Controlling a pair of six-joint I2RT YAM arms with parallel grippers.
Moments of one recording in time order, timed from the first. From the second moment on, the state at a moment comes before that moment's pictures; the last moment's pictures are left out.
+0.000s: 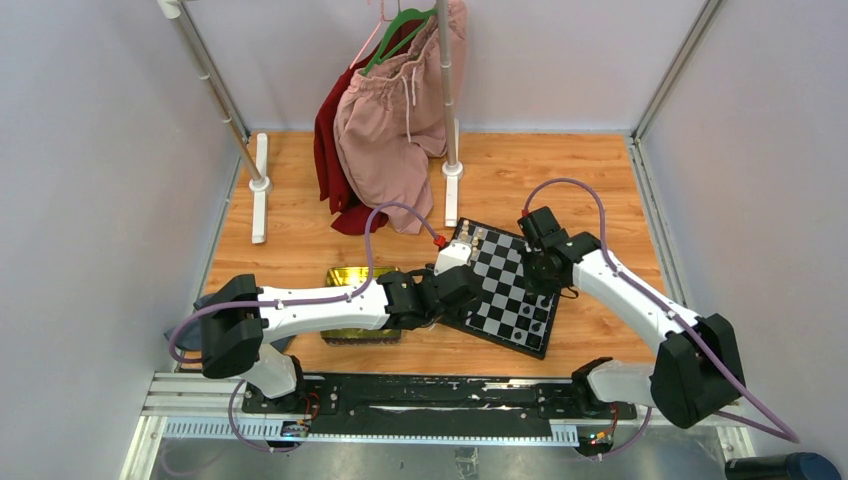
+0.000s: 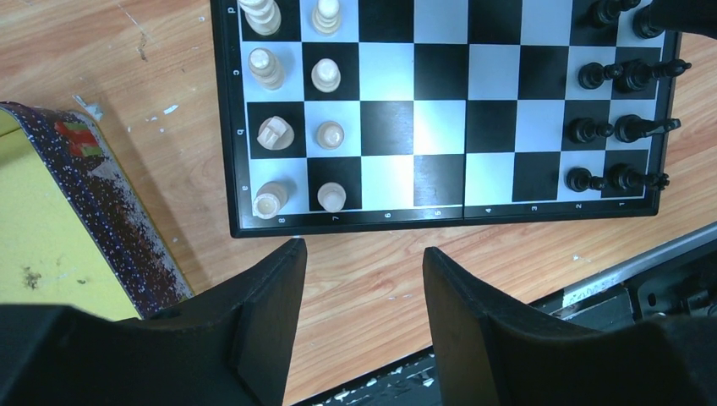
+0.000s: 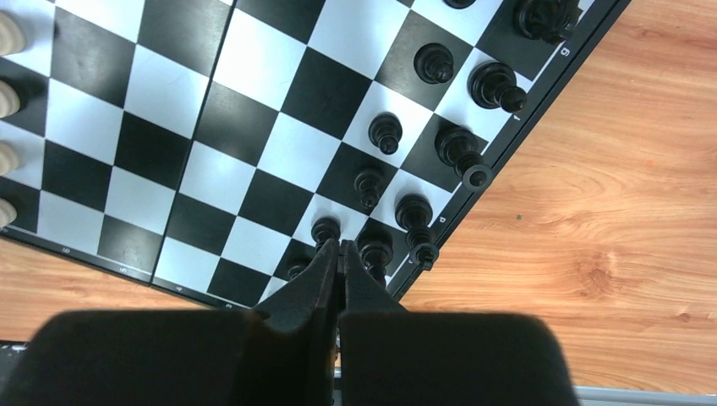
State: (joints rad) left arm -1.22 1.53 1.08 -0.49 -0.43 -0.77; right arm 0.47 1.24 0.86 -0.81 0.13 0.31
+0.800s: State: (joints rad) left arm -1.22 1.53 1.08 -0.50 -0.43 -0.75; right arm 0.43 1.29 0.86 -0.75 0.18 0.31
